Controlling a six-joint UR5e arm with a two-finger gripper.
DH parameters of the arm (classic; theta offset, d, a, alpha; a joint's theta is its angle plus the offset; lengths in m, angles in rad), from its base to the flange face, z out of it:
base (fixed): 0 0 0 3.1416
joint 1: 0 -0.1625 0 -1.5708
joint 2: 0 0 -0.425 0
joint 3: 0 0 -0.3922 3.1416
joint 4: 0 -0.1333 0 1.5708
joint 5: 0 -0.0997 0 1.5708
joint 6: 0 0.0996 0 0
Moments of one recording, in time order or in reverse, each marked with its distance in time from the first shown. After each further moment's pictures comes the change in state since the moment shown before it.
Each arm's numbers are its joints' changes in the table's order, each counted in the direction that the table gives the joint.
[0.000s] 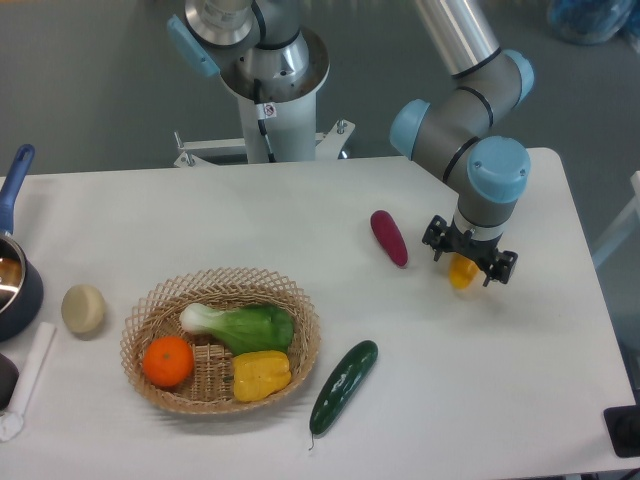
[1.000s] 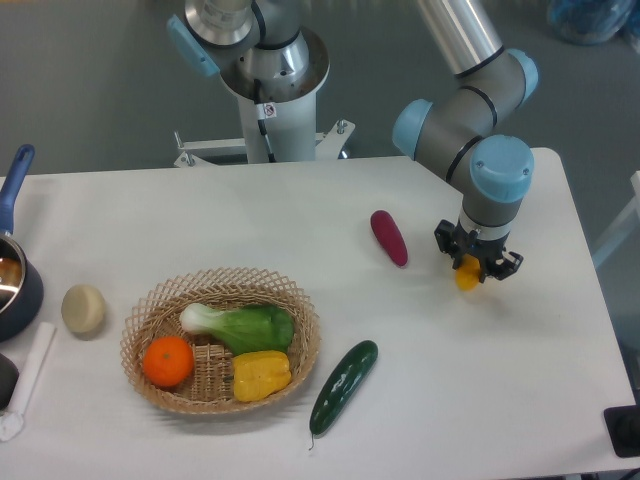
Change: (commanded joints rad) arm 0.006 0.015 0.052 0.005 0.009 -0.005
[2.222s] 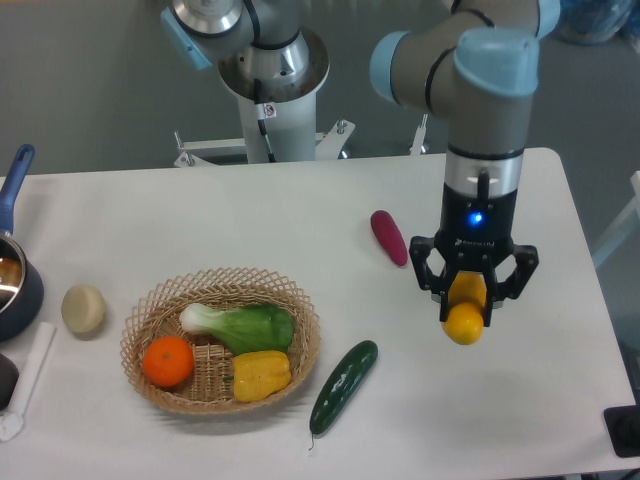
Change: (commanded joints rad) arm 0.114 0.144 0.318 0.002 0.466 -0.713
